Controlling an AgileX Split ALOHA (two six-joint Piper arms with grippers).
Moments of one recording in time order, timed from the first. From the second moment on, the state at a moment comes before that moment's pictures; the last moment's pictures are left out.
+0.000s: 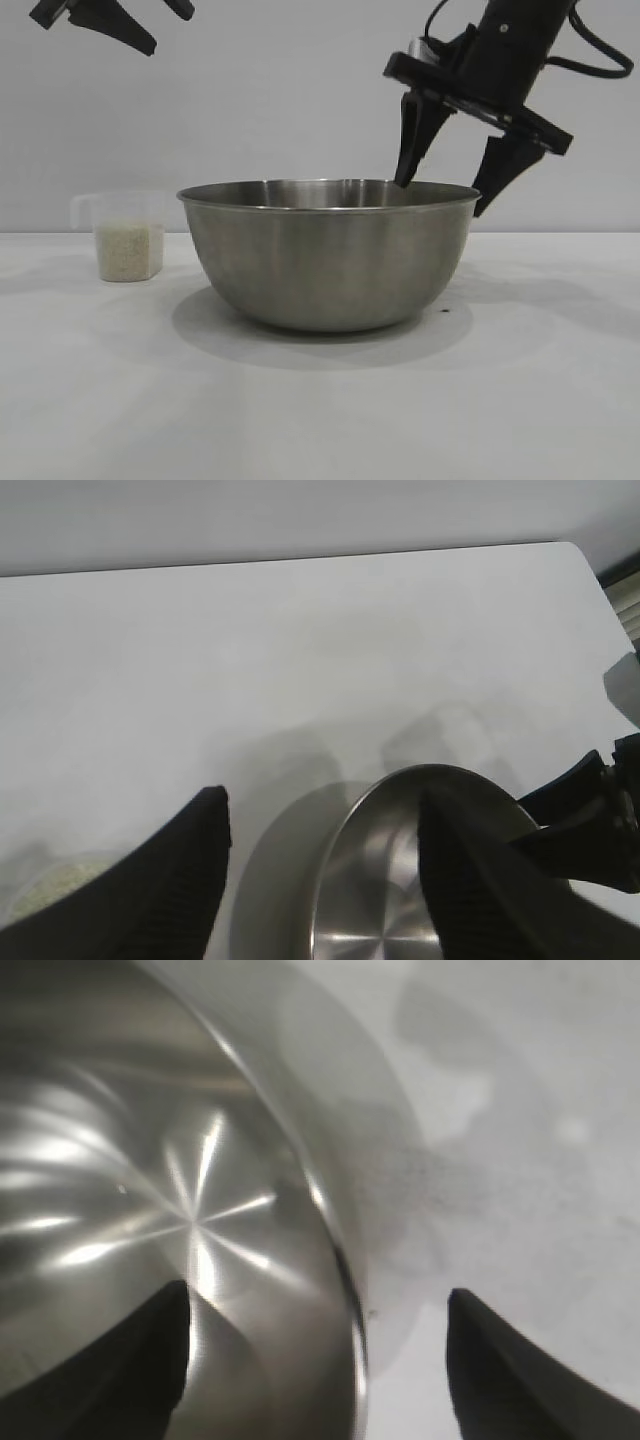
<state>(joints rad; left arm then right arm) -0.05 1.87 -1.56 -0.95 0.80 0.67 0.26 2.11 -1.75 0.37 1.19 -0.17</state>
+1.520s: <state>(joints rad) -0.05 1.87 -1.56 -0.95 0.80 0.67 -0.01 2.01 -1.75 0.13 1.23 -0.17</state>
